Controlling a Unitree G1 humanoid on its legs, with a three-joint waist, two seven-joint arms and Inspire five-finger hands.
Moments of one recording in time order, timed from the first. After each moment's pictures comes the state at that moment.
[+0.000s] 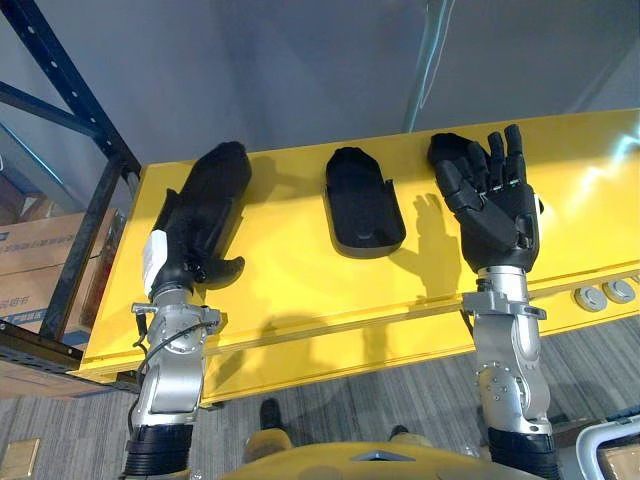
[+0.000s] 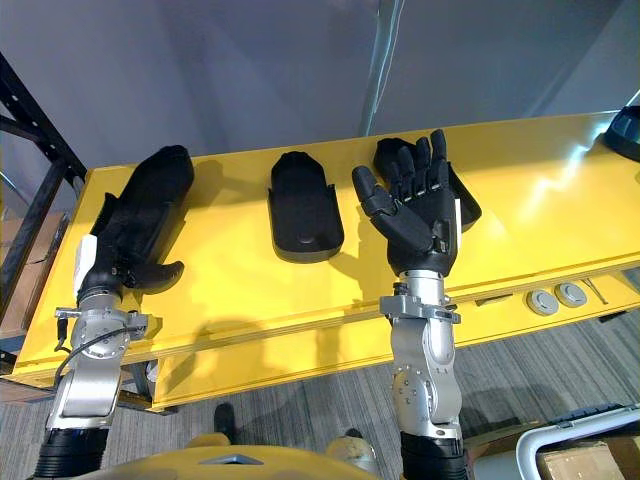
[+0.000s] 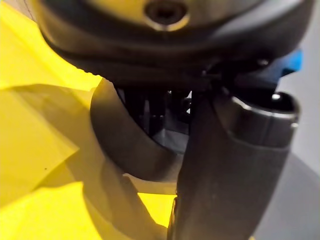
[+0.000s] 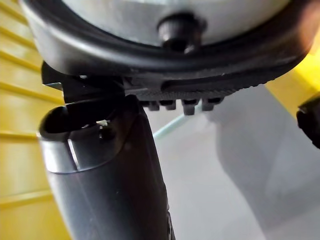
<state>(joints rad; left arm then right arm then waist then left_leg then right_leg) 0.07 0.20 0.09 -0.21 0.38 0.44 0.23 0.07 -0.08 -0.07 -0.37 0.64 -0.12 -0.01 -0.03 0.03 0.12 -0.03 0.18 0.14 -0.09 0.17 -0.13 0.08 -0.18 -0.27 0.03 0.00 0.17</state>
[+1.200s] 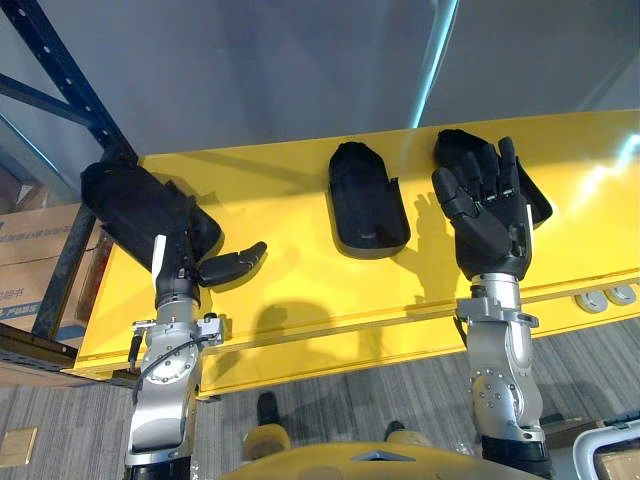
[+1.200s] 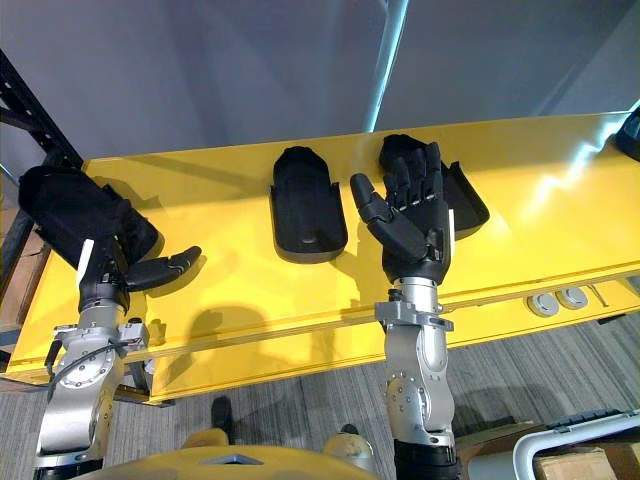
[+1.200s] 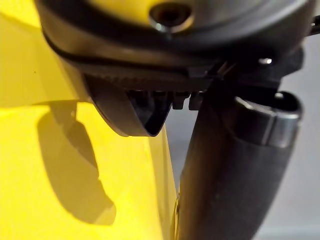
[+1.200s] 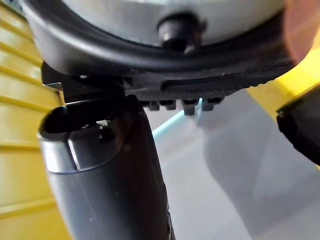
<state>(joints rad) 0.21 0.12 0.12 -0.42 0.05 0.26 0.10 0.11 -0.04 -0.05 -0.37 0.63 -0.13 -0.02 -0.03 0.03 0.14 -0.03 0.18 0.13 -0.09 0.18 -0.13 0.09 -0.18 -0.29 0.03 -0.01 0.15</state>
